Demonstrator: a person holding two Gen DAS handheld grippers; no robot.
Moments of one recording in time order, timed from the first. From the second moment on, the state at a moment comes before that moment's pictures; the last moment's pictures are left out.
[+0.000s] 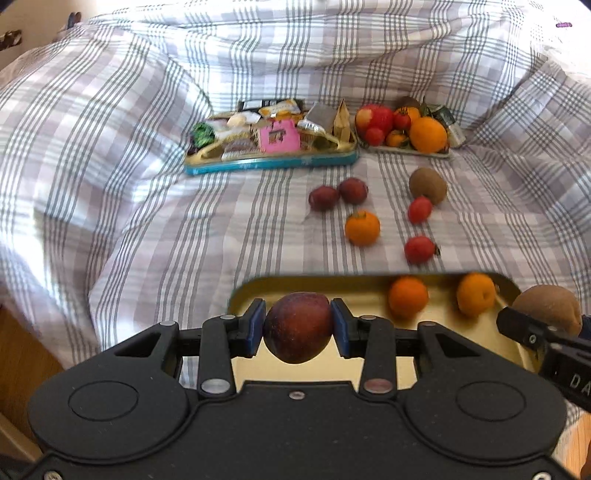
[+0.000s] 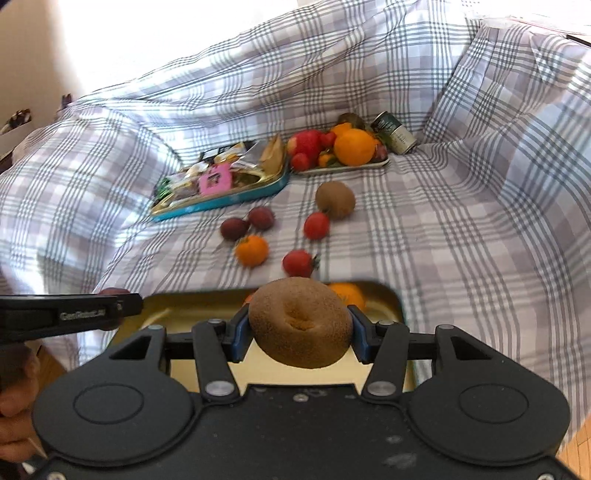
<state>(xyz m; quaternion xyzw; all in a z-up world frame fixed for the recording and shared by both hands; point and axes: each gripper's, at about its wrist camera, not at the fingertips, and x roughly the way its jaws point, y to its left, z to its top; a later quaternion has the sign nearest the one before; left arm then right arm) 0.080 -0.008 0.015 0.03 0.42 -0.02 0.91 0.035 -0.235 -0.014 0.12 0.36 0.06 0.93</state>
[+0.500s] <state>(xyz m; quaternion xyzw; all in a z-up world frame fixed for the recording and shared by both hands) 0.017 -0.013 0.011 0.03 0.42 0.01 0.91 -0.039 -0.225 -0.003 0.09 0.33 0.05 0.94</state>
